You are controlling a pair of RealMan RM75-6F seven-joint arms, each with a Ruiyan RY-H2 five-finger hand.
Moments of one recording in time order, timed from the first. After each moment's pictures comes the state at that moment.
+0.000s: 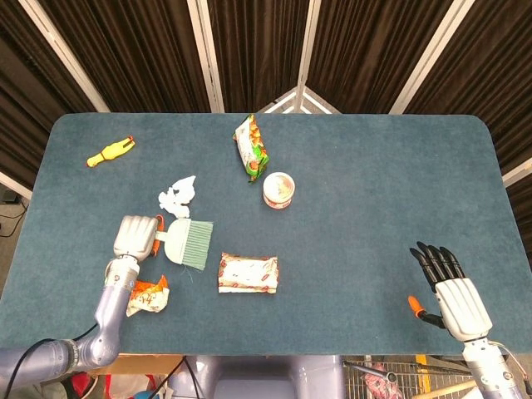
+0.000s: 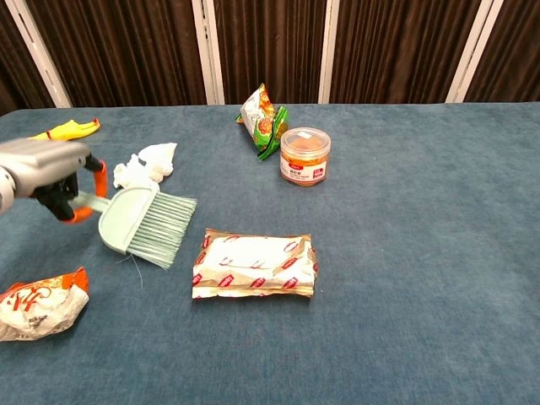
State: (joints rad) left arm -0.69 -1.54 -0.17 -1.57 0.78 1.17 0.79; right arm 0.14 -1.15 -0.02 -1.60 -1.67 1.46 0.10
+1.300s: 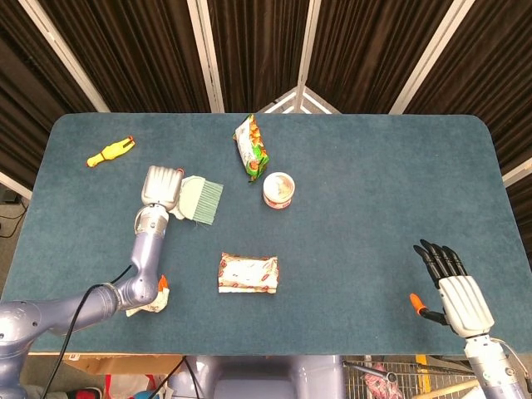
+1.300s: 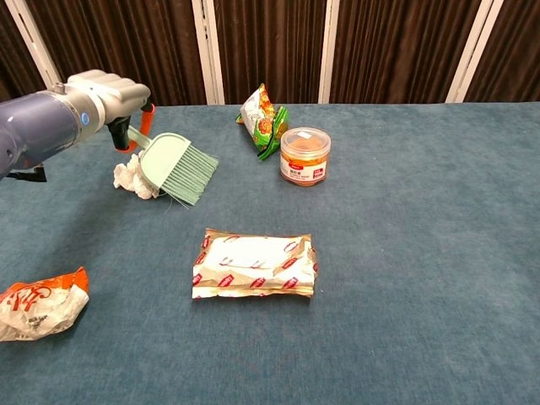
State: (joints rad) left arm -1.01 -1.69 -0.26 -1.14 0.54 0.99 1.00; right arm 0.15 -1.14 -0.01 -1.63 -1.62 1.43 0.15
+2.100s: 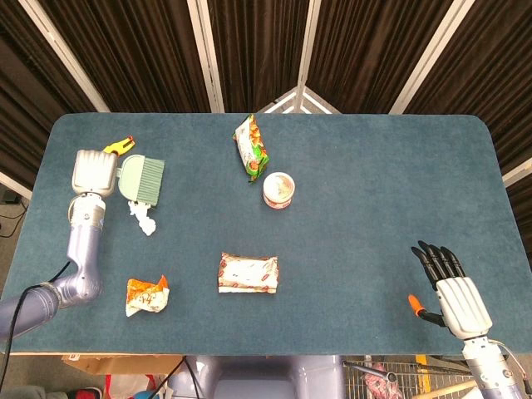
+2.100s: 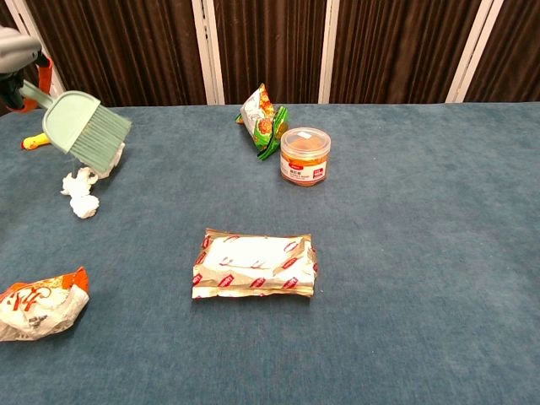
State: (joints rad) left arm -0.87 -1.45 -0.21 -1.19 0.69 1.04 0.81; right arm 0.14 -1.15 -0.01 -1.63 -1.64 1.44 0.11
